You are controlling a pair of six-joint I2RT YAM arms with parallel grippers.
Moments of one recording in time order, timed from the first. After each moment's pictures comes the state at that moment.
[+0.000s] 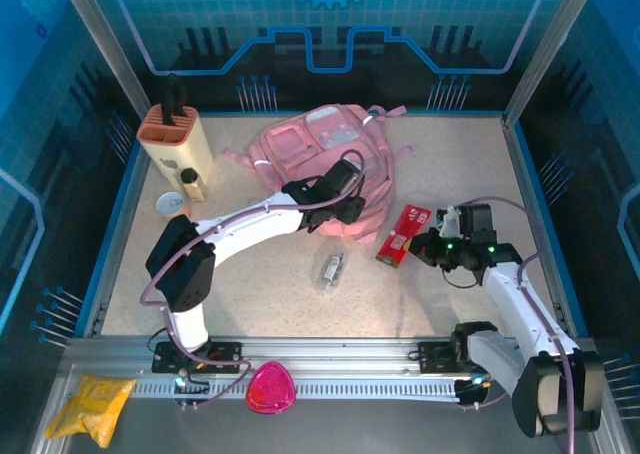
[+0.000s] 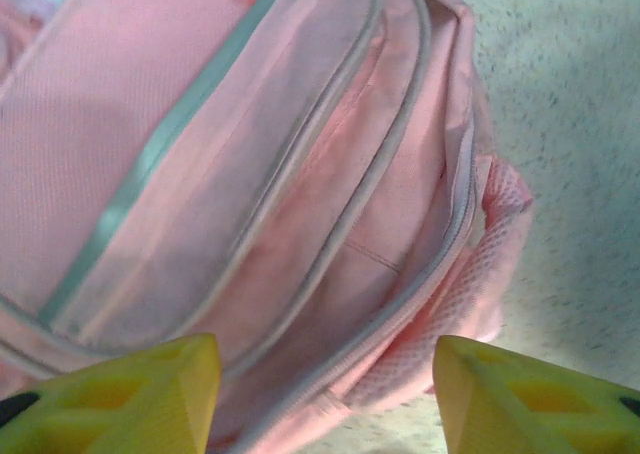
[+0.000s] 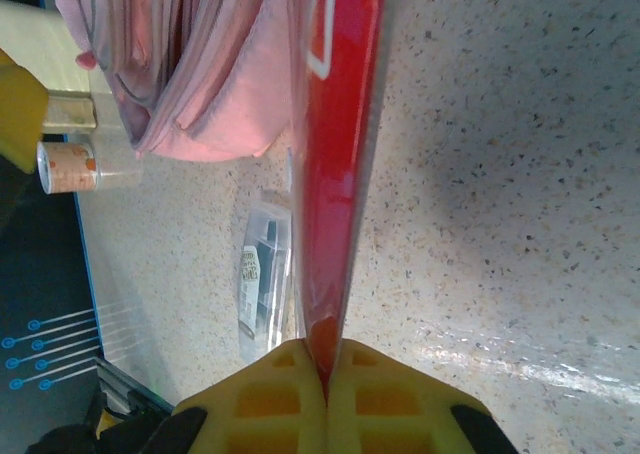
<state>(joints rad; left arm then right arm) -0.80 1.82 1.45 -0.50 -0.27 -0.22 0.04 0.96 0.58 -0.59 -0.61 0.60</state>
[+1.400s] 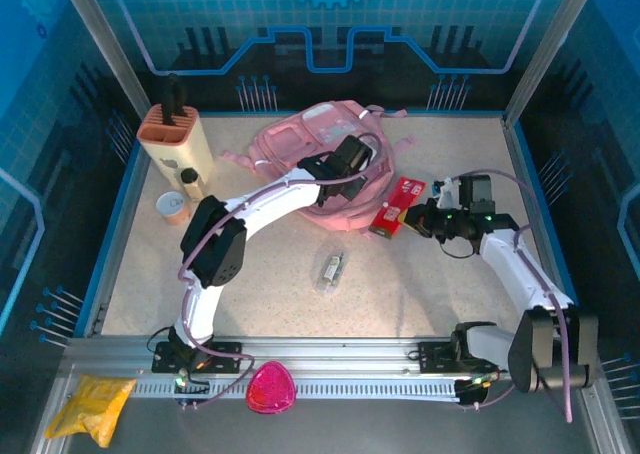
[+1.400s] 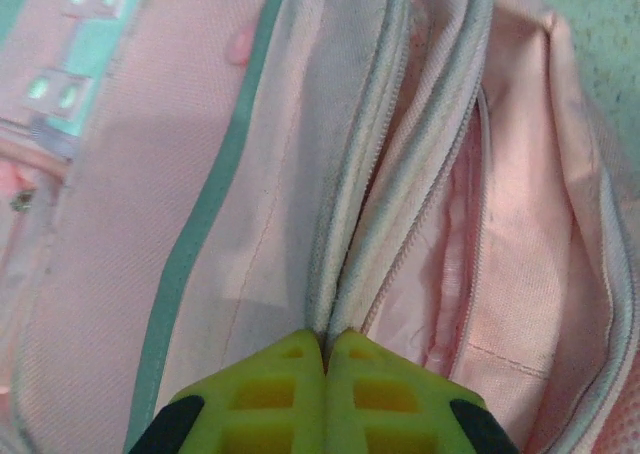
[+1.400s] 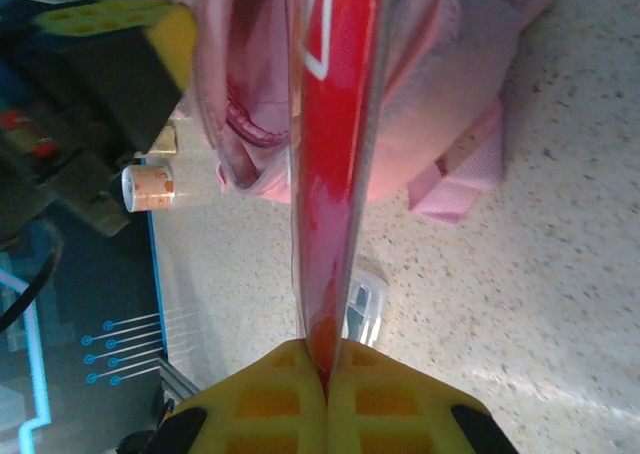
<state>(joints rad) -0.71 2.05 1.76 -0.57 -0.30 0.01 0.04 1.20 0.77 -0.47 -0.72 0.64</state>
